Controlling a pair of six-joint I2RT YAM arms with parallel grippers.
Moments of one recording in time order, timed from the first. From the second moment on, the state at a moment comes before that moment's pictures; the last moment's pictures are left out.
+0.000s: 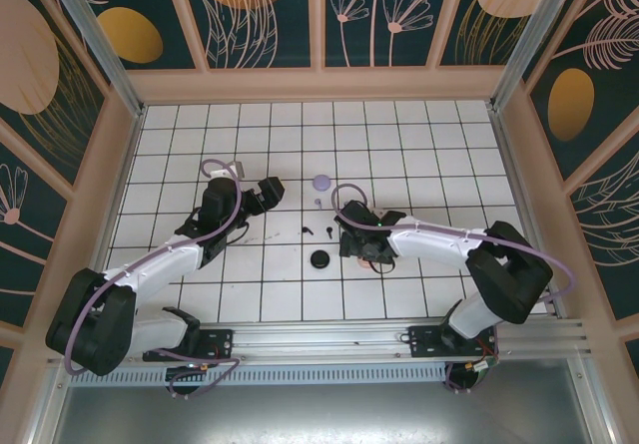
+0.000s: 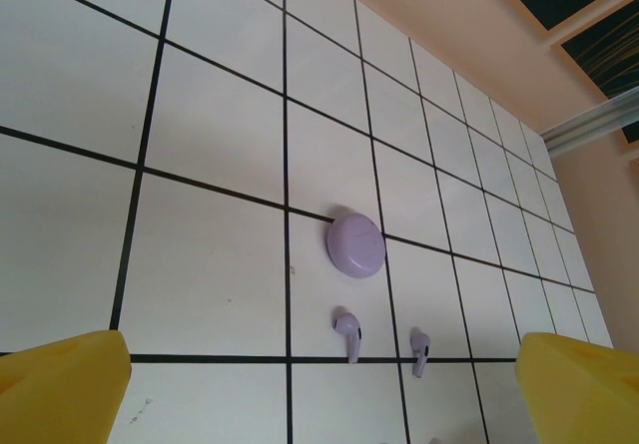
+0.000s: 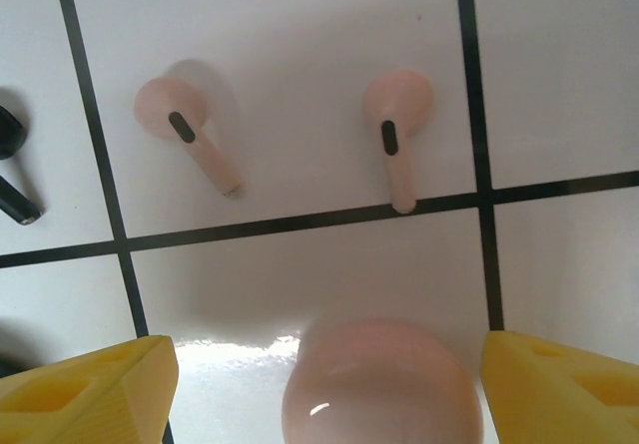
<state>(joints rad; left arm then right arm) -0.45 1.25 0.55 0.25 0.05 -0.80 0.87 1.53 0.82 -0.58 0.19 0.93</state>
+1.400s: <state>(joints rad) -0.45 1.33 0.62 0.32 0.08 -0.79 0.93 1.37 0.79 -0.70 0.28 1.52</state>
